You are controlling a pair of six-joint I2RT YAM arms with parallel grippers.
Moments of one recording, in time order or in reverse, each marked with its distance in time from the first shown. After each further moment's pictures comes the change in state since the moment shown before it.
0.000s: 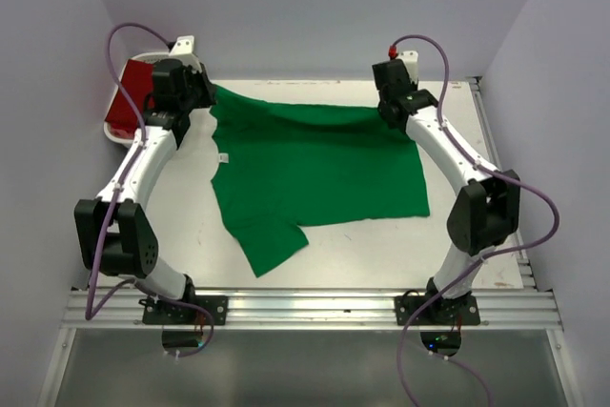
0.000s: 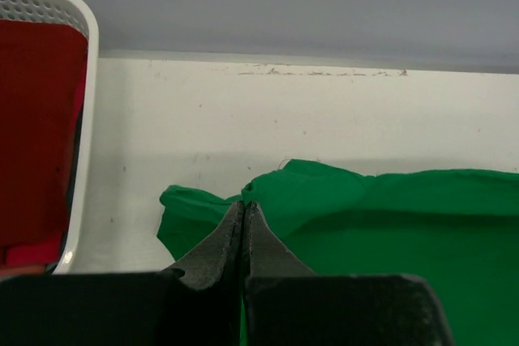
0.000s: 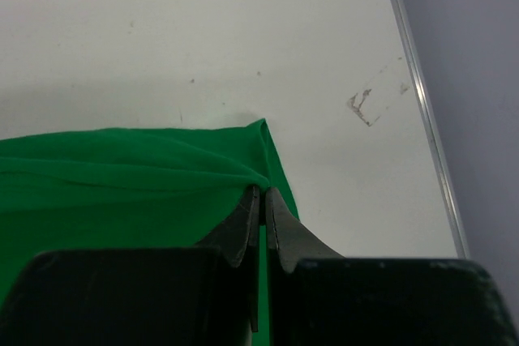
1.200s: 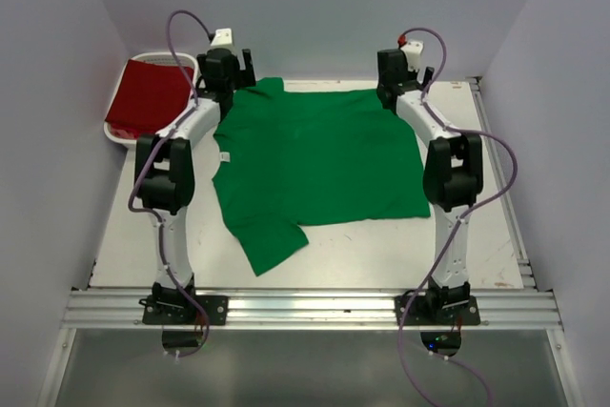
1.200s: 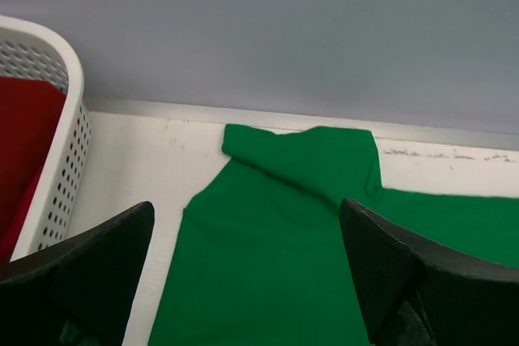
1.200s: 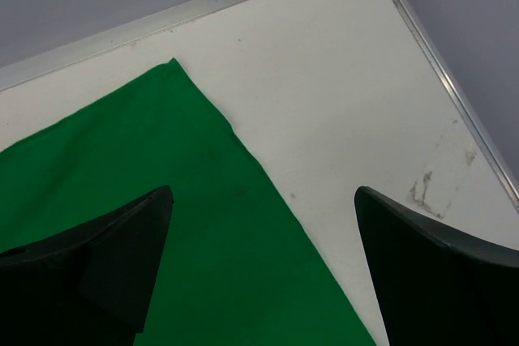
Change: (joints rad) left arm -0.109 0.621 0.430 0.213 -0.326 0.038; right arm -0.135 0.499 0.317 0.312 0.047 0.044
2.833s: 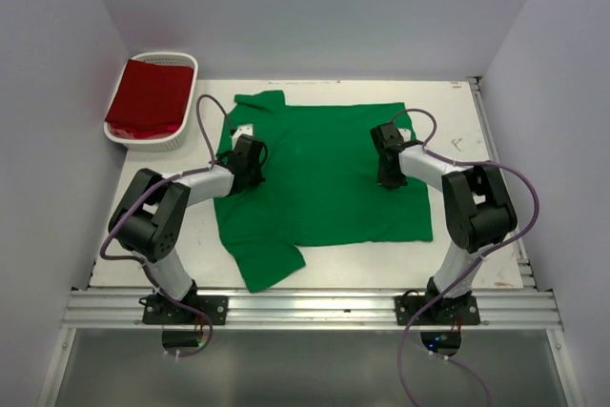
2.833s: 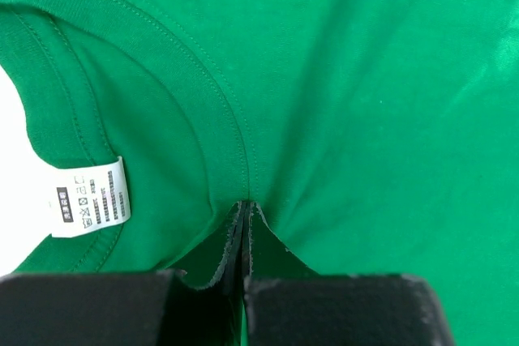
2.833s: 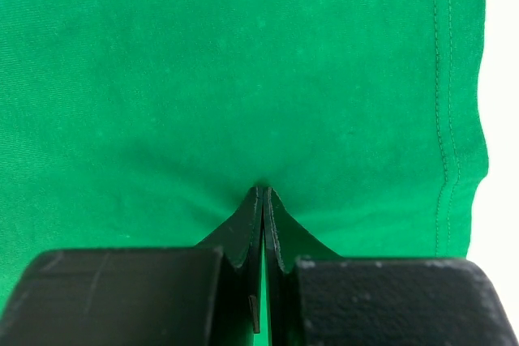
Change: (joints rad) left arm -0.268 -0.412 -0.854 -0.133 -0.077 -0.351; right arm 0.100 -0.439 -0.847 -0.167 -0.398 0.219
